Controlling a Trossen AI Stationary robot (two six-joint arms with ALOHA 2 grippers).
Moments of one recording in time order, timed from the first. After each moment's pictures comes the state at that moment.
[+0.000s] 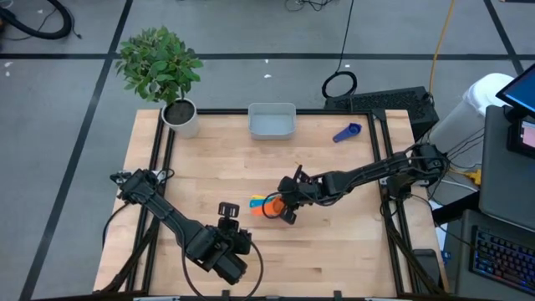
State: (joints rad) left arm -0.64 2.01 2.04 -1.57 -0.44 -0.45; right arm 0.18 1.68 1.07 -0.34 0.16 0.59
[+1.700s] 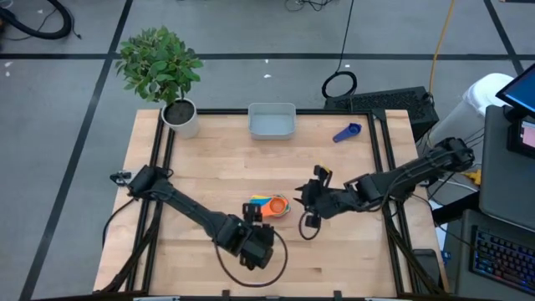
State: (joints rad) left arm -0.51 2.03 1.83 -1.10 -0.37 -0.37; right arm 0.37 1.37 1.07 -0.50 0.50 0.30
